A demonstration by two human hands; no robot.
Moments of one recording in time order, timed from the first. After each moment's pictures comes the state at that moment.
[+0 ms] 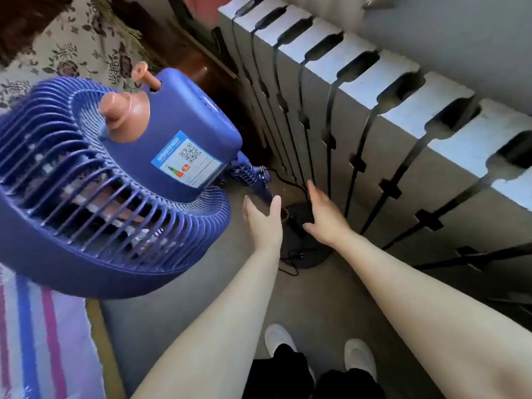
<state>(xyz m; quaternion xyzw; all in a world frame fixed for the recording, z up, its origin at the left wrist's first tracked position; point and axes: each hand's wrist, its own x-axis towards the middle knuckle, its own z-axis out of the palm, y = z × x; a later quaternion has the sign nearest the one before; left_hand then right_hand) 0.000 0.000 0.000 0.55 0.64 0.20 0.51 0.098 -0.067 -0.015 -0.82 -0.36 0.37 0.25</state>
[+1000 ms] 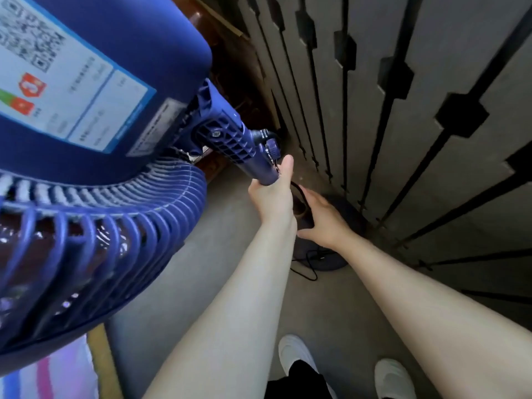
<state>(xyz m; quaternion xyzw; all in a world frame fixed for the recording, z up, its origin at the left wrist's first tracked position) 0.033 0.061 -0.065 0.41 0.63 0.34 0.56 0.078 -0.006 -0.155 -0.76 -0.39 0.43 0.30</state>
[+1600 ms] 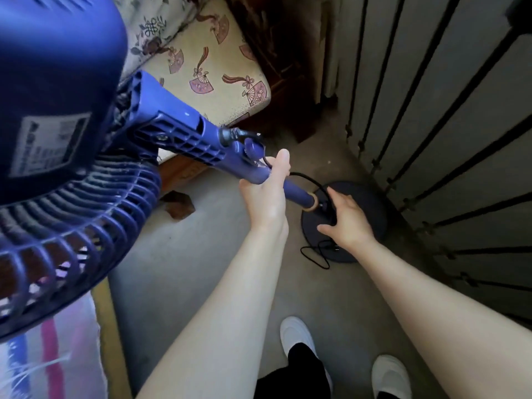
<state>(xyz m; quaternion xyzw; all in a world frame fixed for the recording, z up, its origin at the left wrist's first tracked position) -0.058 0.114 -0.074 0.39 0.59 0.42 0.57 0.034 0.029 -0.189 -0.81 -0.37 0.41 0.22</state>
